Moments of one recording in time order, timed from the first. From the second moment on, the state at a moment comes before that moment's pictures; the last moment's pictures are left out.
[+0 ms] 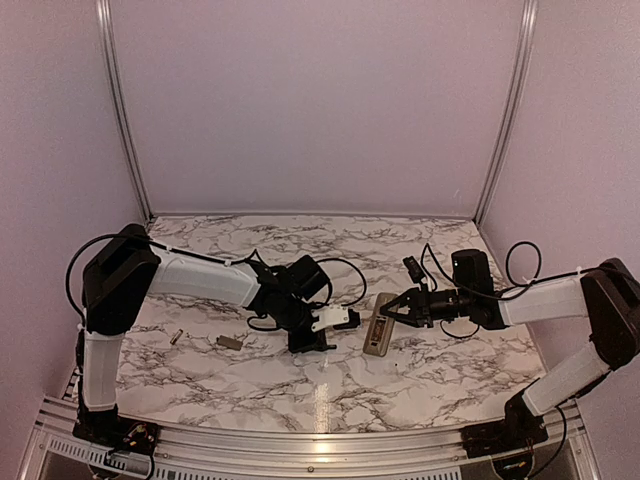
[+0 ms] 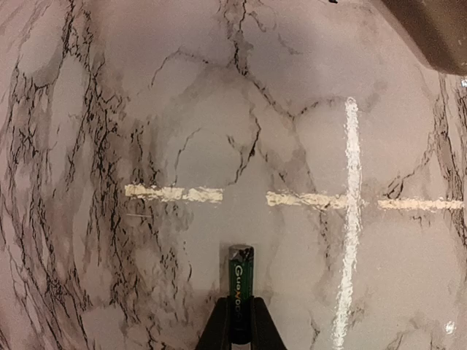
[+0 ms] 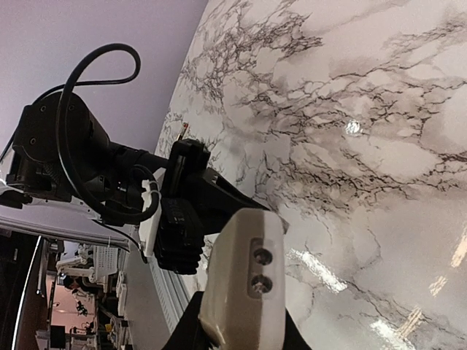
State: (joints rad) left arm -0.97 2.10 1.43 -0.41 0.25 0.52; right arm 0.39 1.44 0.54 0.32 -0.91 0.66
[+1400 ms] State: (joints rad) left arm -1.07 1.52 0.94 -0.21 0.06 -0.77; right arm 0.74 1.80 0.70 0.75 -0.71 1.03
